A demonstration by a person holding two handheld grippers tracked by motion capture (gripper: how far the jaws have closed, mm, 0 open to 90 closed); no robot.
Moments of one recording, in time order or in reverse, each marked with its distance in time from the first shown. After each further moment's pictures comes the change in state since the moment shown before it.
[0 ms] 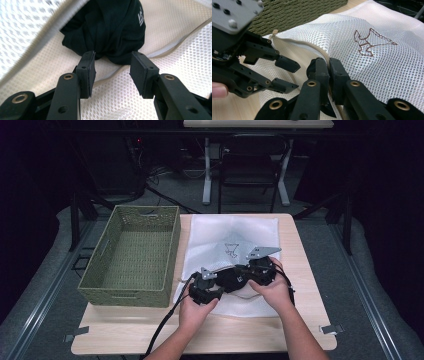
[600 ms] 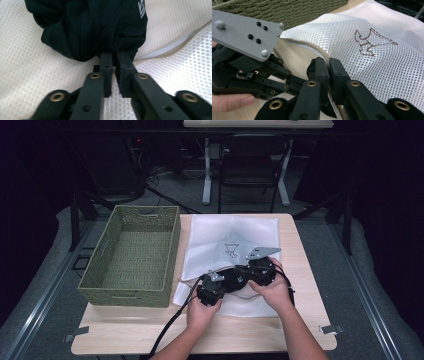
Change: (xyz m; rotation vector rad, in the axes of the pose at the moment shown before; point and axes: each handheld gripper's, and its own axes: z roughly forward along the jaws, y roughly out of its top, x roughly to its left) left arm -0.010 -0.001 0.026 0.032 0.006 0.016; right arm 0.001 0.000 0.000 0.002 -0.002 -0.008
